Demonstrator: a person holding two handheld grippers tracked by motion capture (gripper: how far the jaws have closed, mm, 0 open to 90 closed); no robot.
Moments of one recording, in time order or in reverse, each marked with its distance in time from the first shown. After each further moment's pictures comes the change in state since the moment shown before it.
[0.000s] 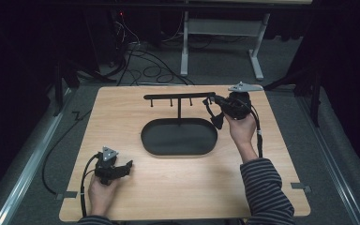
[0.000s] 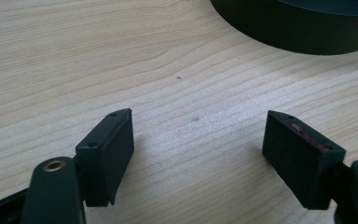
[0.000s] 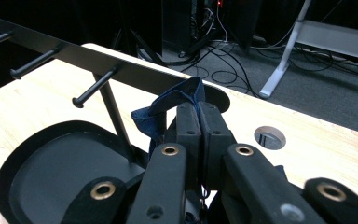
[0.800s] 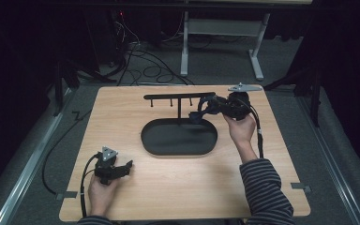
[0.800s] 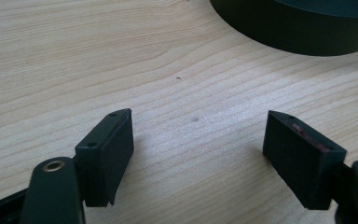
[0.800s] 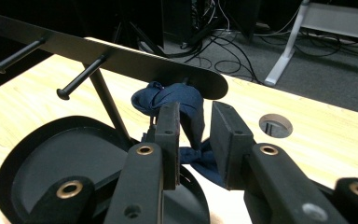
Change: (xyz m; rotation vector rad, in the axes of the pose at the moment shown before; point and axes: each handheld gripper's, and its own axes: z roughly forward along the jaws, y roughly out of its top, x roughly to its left) left arm 0.001 0.000 0.000 0.001 -0.006 -0.003; right arm -0.006 -0.006 0.007 0.030 0.015 0.044
